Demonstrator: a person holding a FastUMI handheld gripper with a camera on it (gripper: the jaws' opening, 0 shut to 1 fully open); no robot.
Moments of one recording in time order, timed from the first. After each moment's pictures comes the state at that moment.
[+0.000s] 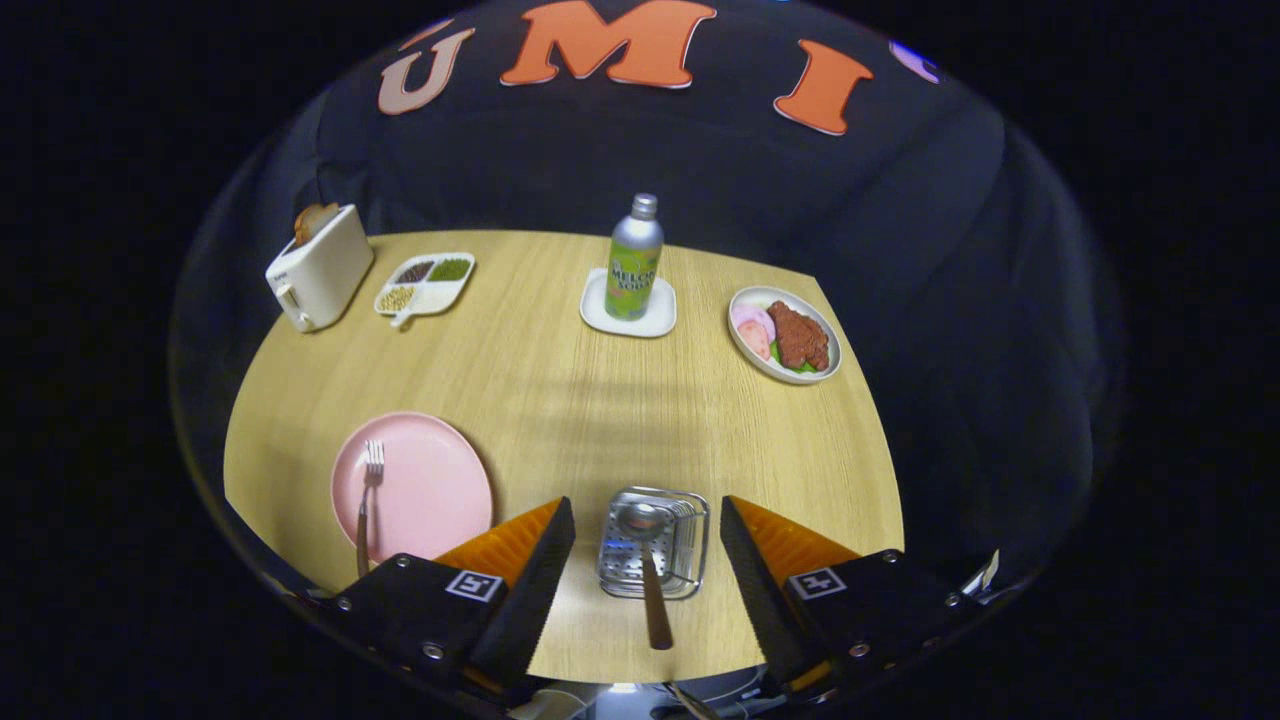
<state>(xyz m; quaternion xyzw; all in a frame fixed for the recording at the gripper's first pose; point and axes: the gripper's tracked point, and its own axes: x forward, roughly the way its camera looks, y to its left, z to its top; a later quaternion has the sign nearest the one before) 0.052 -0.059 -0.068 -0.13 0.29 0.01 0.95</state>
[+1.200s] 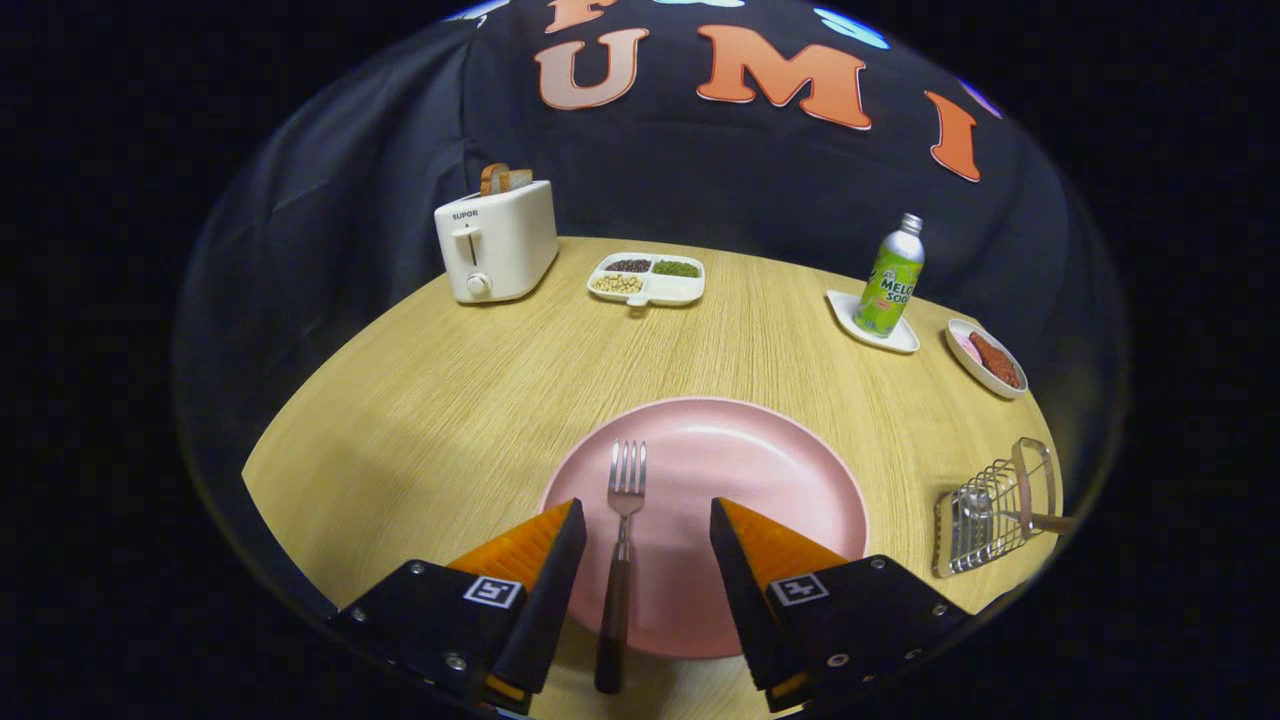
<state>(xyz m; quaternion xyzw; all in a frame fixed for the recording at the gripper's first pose) 0.013 0.159 -0.231 -0.13 0.25 0.17 0.94</state>
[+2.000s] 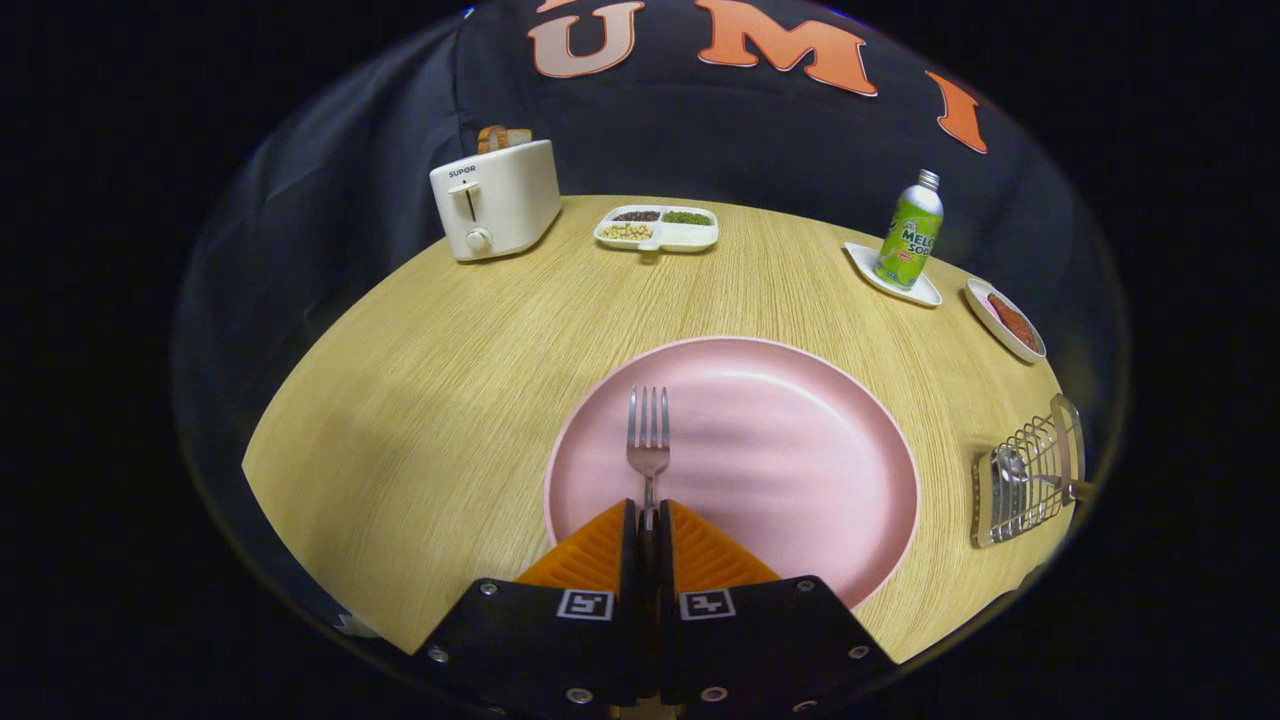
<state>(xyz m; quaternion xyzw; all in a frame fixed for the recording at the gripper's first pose) 0.007 0.160 -0.259 -0.12 0.30 0.16 0.93</state>
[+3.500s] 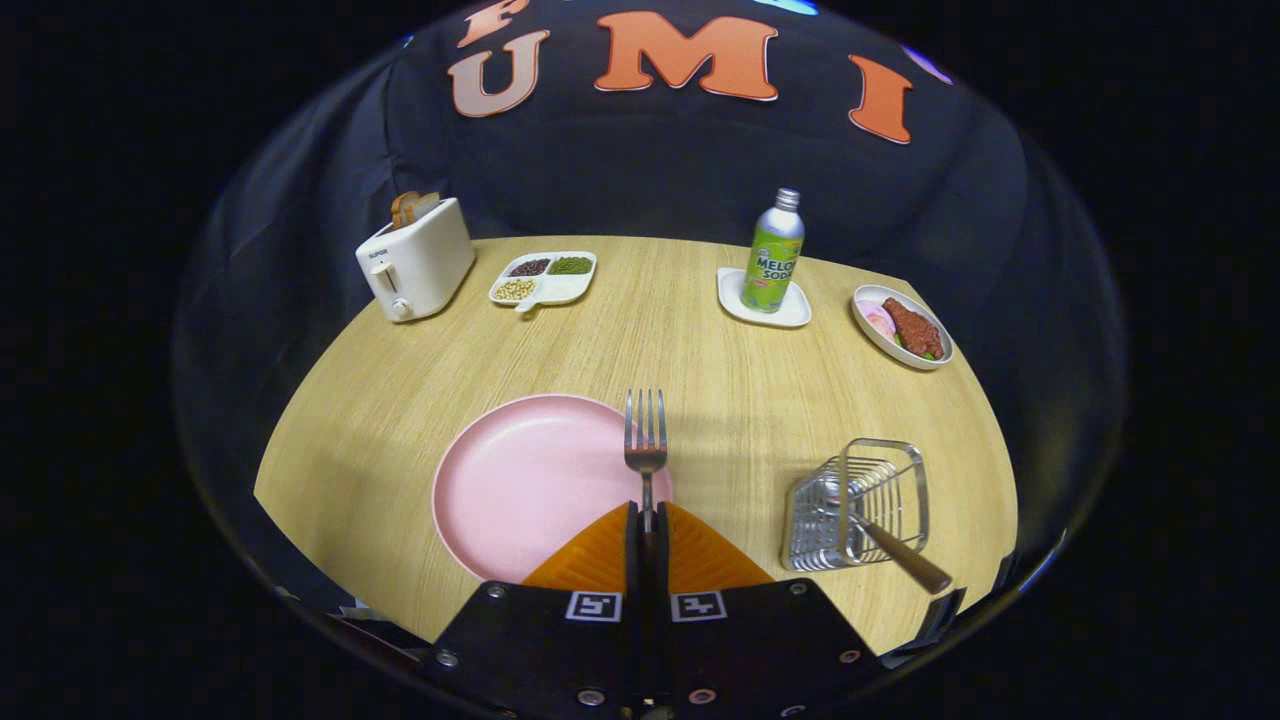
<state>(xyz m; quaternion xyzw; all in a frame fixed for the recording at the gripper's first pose) 0.015 0.020 -0.151 -0.11 0.30 0.09 0.94</state>
